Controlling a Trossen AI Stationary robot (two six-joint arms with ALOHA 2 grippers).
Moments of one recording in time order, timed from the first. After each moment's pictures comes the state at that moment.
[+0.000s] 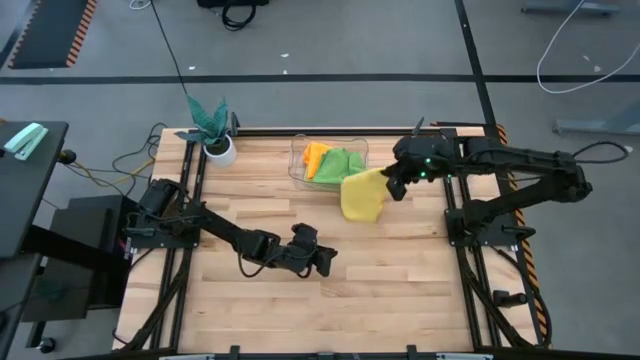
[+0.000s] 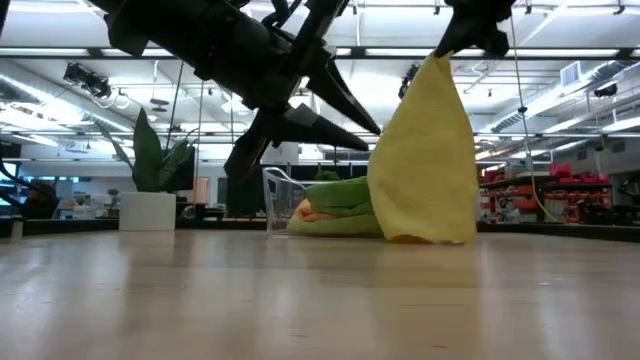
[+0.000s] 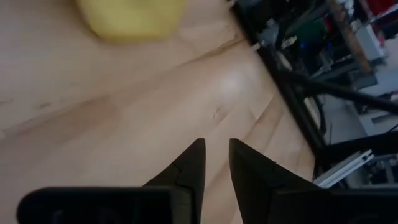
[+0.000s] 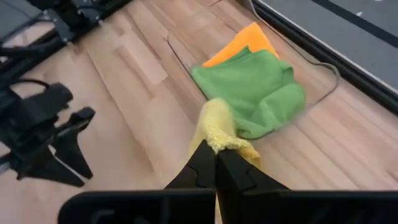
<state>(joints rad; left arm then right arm) -0.35 1.85 0.98 0.34 -0.50 -1.21 -0.11 1.08 1.17 -0.87 0.19 0.52</state>
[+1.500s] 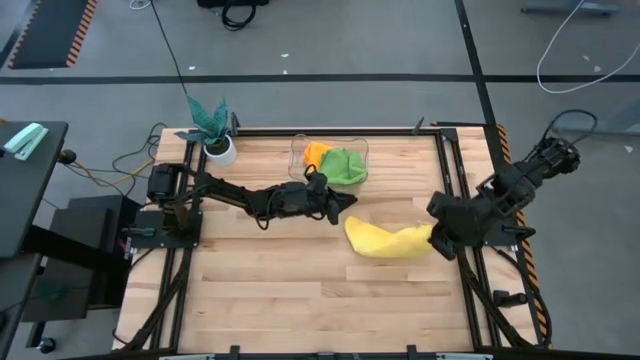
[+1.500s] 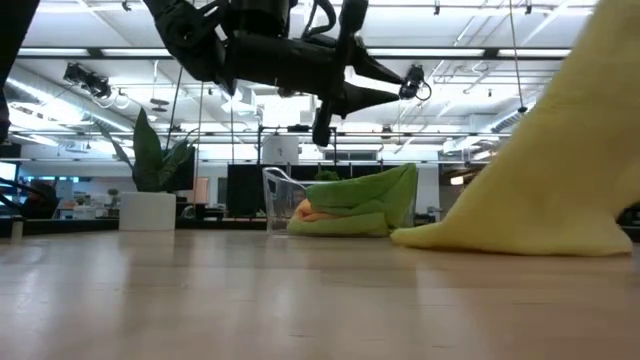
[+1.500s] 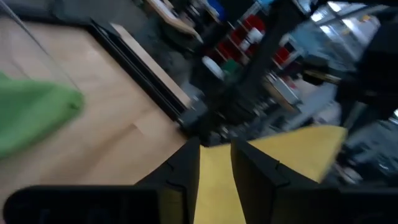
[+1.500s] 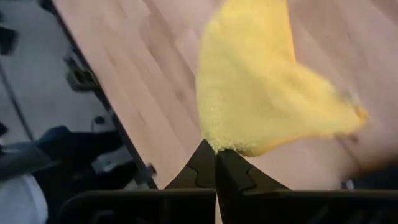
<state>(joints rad) 0.01 1.85 0.98 0.80 -0.21 -0.80 0.54 1.01 1.24 -1.31 0.08 1.18</state>
